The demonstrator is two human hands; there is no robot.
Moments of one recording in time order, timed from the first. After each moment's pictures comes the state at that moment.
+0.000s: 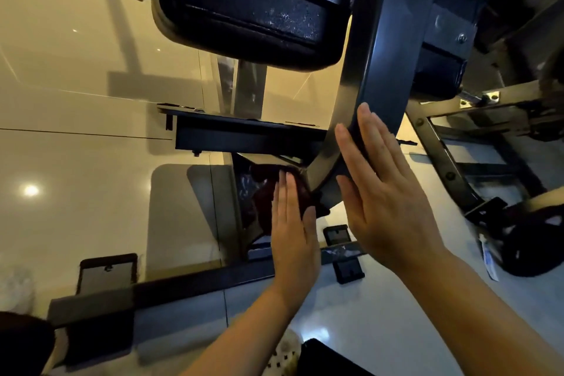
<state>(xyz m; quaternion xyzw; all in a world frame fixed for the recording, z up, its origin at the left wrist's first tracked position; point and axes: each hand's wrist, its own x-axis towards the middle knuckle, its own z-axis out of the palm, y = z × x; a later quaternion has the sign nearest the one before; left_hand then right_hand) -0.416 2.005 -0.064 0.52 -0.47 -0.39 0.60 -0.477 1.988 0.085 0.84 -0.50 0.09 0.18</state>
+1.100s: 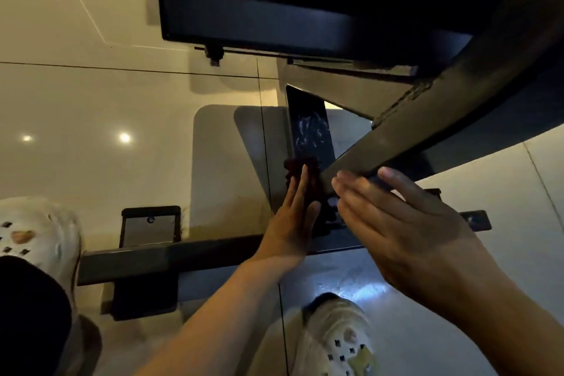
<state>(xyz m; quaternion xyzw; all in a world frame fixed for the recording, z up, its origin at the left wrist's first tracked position) -0.361 1.996 -0.228 0.55 -0.55 -0.52 0.35 -0.501 1.985 -0.057 0.94 -0.28 -0.12 0.16</state>
